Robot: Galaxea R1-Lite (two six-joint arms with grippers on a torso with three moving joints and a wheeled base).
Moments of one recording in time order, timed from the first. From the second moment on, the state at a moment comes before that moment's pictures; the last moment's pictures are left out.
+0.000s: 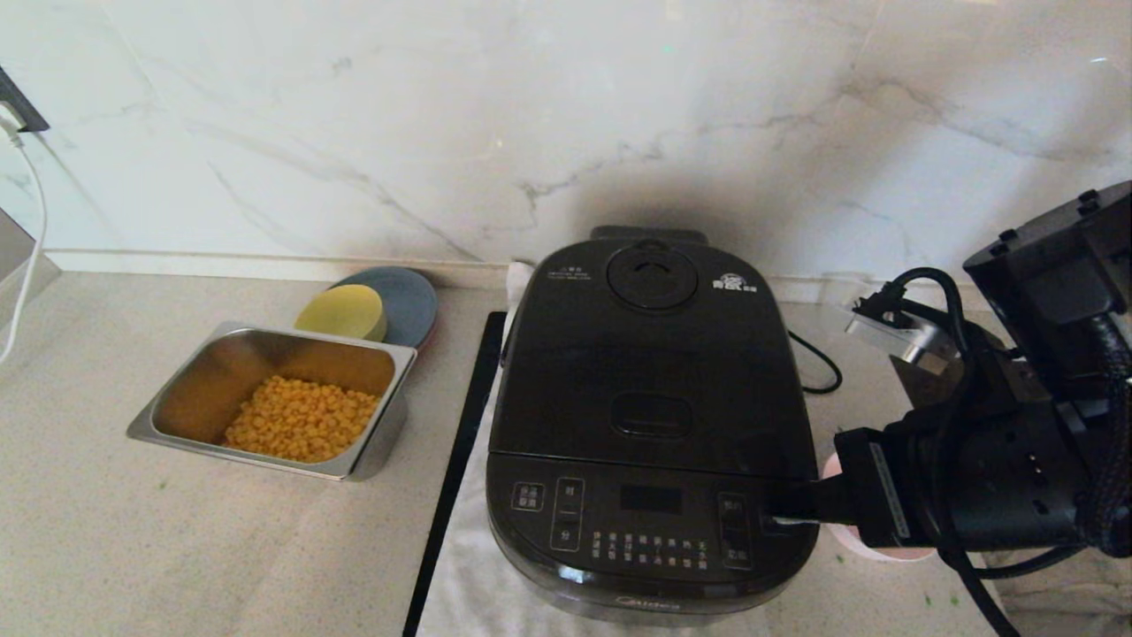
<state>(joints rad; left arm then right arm) -0.02 0.00 -0.05 0.13 -0.05 0.09 0.71 1.45 -1.19 0.51 0.10 0.64</state>
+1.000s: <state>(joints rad) -0.02 0.00 -0.05 0.13 -0.05 0.09 0.70 1.48 -1.17 0.44 0.11 0.64</state>
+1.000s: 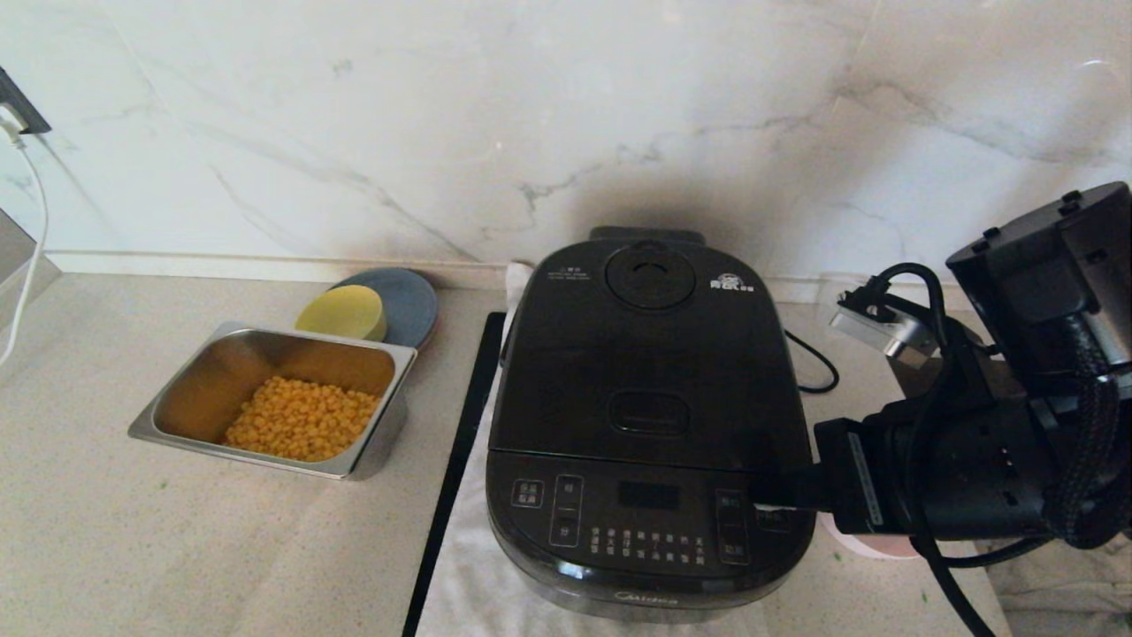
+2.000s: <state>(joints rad) -0.02 0.00 -0.05 0.13 -0.05 0.09 0.70 1.40 -1.19 0.44 0.11 0.64</state>
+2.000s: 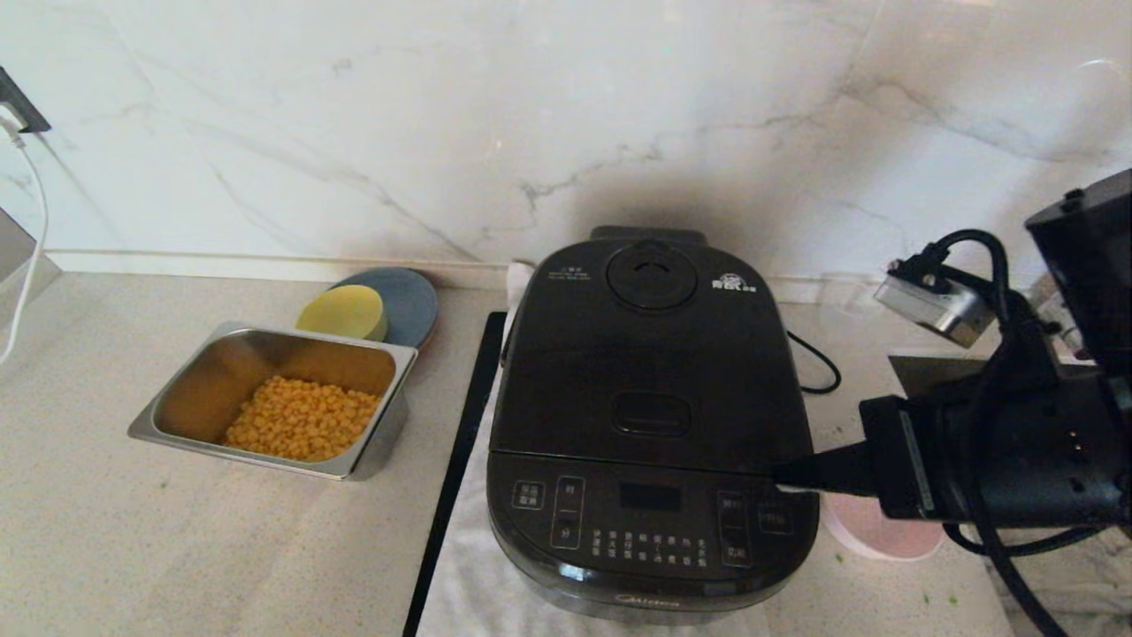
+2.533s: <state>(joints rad) -0.02 0.00 -0.05 0.13 -0.05 0.09 0.59 1.28 -1.21 0.47 -0.01 0.62</state>
